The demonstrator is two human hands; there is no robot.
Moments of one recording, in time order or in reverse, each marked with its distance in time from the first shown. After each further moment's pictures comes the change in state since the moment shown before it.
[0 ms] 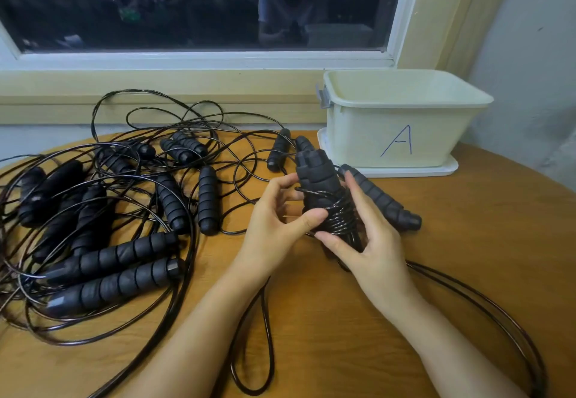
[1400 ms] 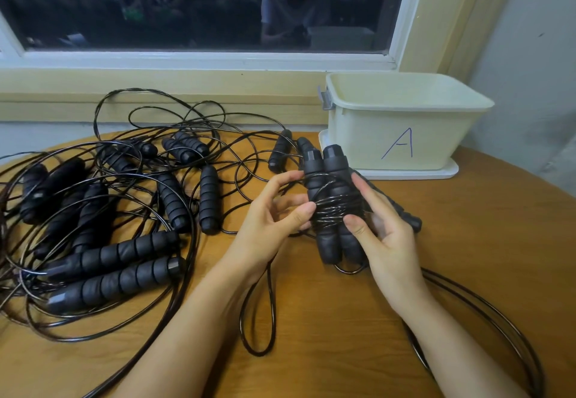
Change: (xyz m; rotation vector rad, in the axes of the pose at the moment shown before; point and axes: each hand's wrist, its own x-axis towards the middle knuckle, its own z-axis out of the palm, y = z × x) left_hand 0.003 -0.002 -0.012 -0.251 -0.110 -0.130; right_hand 0.007 0.004 -0.008 0.249 0.053 0.030
